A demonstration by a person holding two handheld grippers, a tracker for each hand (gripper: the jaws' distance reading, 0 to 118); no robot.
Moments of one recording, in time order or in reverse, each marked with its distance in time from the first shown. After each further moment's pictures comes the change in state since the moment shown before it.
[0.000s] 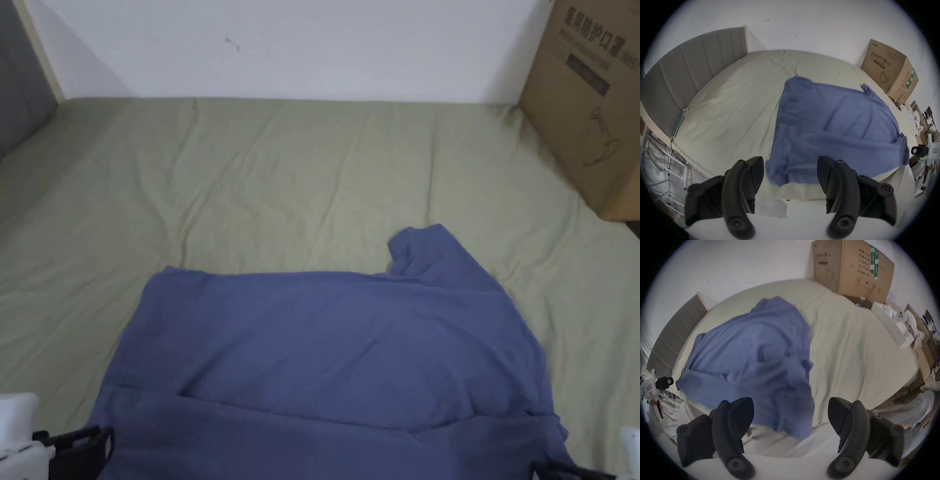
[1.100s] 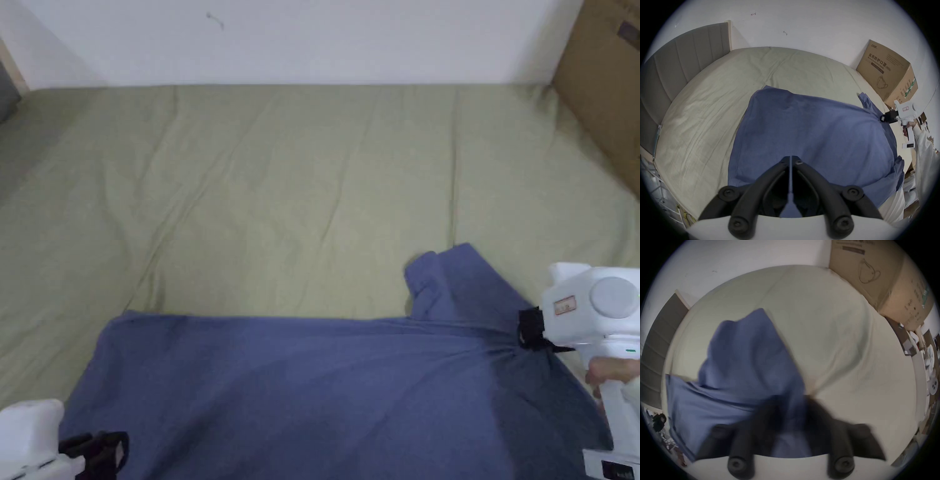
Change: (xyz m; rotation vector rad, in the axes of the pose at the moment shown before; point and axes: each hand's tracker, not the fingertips) left arm 0.043 0.080 -0.109 -0.032 -0.097 0.032; right arm -0.001 0.257 -0.237 -0.164 0.008 0.056
